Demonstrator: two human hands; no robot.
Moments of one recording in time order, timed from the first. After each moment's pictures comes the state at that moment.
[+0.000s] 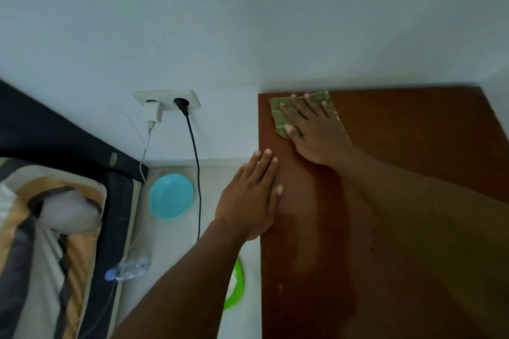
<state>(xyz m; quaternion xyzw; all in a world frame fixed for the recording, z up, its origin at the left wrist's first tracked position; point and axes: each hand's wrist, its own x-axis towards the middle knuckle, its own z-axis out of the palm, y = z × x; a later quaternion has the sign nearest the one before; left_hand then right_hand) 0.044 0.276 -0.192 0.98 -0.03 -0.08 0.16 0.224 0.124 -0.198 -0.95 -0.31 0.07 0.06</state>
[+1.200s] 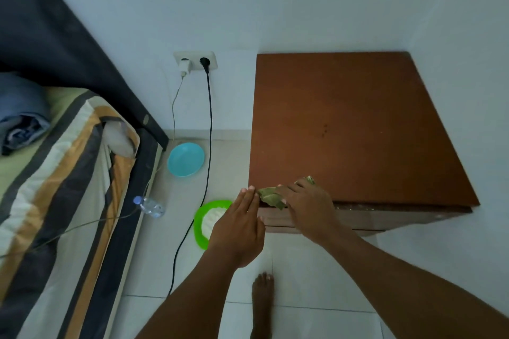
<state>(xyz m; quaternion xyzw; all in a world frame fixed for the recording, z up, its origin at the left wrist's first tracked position) -0.271 0.159 -0.159 0.97 0.06 -0.13 0.18 -0.167 -0.007 -0.164 -0.92 -0.36 -0.01 0.13</state>
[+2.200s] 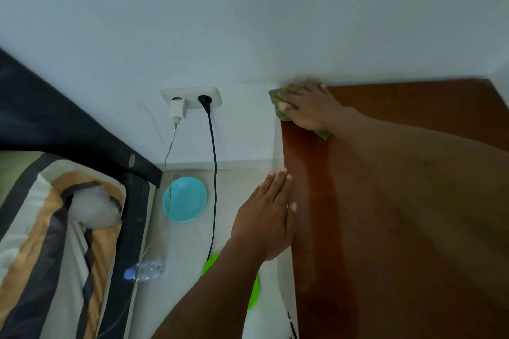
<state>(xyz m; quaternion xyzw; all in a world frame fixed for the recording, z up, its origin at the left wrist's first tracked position) -0.022 0.281 -0.191 0.97 -0.04 -0.11 0.19 0.233 0.186 -0.153 -0.94 -0.29 0.19 0.04</state>
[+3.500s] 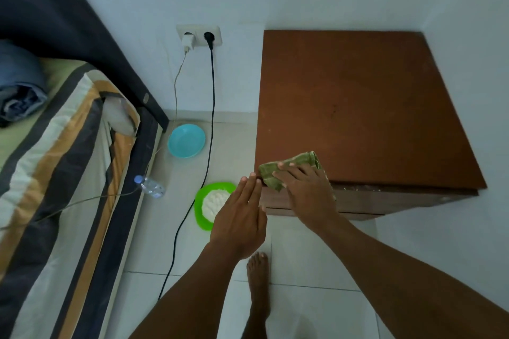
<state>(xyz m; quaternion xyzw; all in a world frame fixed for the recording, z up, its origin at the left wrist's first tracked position) -0.301 0.157 -0.169 0.97 0.06 -0.11 0.21 -0.188 0.005 -0.184 -0.93 -0.35 -0.02 0.13</state>
